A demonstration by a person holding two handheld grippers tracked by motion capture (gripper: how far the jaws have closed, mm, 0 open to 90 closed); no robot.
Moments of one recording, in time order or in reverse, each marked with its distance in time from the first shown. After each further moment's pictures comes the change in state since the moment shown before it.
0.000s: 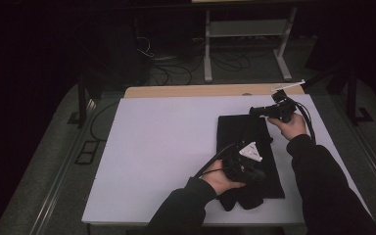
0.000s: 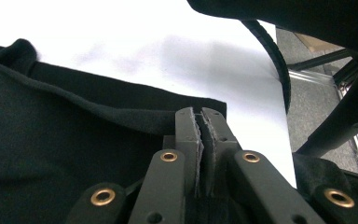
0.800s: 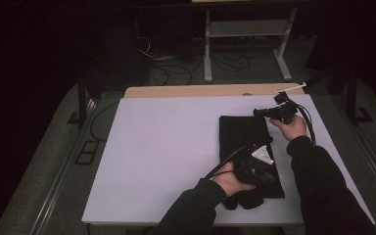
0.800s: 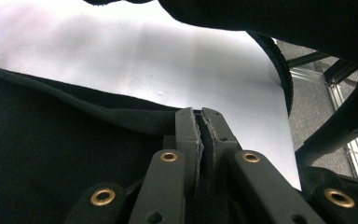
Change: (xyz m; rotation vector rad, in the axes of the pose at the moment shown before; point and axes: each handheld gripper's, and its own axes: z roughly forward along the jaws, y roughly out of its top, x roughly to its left) left arm -0.001 0.006 0.032 0.026 -0.041 -0.006; right arm -0.019 -0.011 0.010 0.016 -0.039 0.060
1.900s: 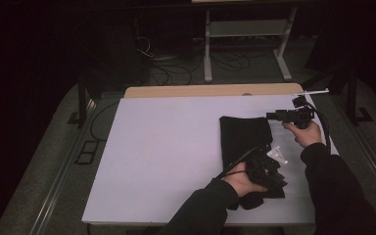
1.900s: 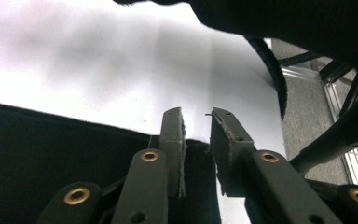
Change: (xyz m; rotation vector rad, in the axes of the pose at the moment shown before) left arm -0.007 0.022 0.016 0.012 -0.006 0.004; right arm -0.016 -0.025 -0.041 -0.089 0.002 0.096
